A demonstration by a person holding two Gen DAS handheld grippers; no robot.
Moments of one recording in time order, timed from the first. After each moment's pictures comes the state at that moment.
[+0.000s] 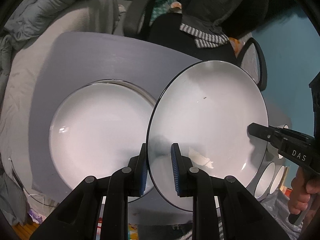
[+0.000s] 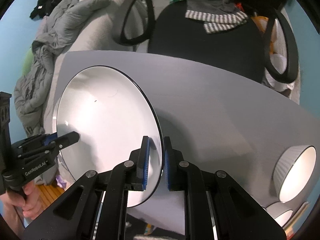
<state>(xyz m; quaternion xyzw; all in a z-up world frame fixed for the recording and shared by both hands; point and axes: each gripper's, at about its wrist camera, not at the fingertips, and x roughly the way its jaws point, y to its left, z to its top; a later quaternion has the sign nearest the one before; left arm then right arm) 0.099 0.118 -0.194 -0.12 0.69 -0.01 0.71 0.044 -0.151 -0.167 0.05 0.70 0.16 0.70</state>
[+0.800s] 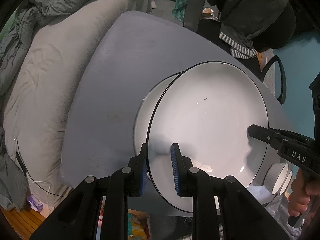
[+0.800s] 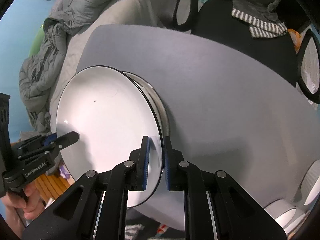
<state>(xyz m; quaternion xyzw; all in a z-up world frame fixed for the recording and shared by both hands) 0.071 0.230 -0.213 -0.15 0.70 0.04 0.70 0.042 -0.026 -0.196 0.02 0.71 0.21 0.67</state>
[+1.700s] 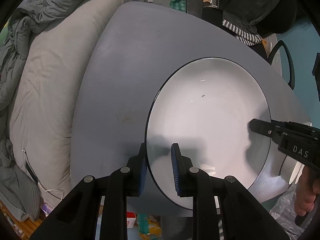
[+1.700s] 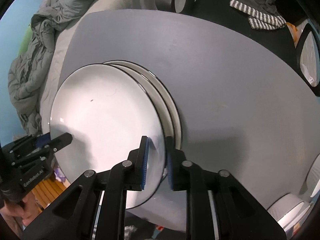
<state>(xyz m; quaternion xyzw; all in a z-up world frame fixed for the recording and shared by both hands) 0.069 0.240 -0.237 -0.10 0.72 0.03 0.69 0.038 -0.001 -0.221 0.01 0.73 0.17 0.66</state>
